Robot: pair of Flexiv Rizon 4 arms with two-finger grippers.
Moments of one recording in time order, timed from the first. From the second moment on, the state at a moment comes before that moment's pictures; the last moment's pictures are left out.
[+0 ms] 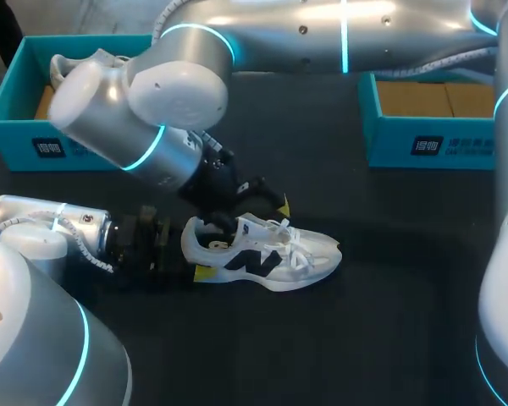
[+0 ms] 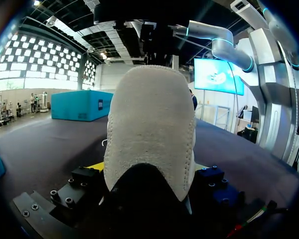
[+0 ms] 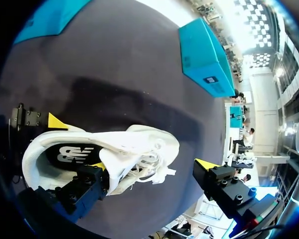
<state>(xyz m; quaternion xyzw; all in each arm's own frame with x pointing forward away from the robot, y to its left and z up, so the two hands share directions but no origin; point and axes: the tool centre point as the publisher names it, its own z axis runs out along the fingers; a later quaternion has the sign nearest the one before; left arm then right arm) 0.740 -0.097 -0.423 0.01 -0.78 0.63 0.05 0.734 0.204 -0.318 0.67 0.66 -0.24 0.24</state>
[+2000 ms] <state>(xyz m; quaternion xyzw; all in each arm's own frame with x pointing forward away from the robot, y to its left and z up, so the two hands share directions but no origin) 0.740 -0.097 -0.423 0.01 -0.78 0.63 0.05 0.722 0.214 -0.318 0.70 0.67 -0.19 0.15</state>
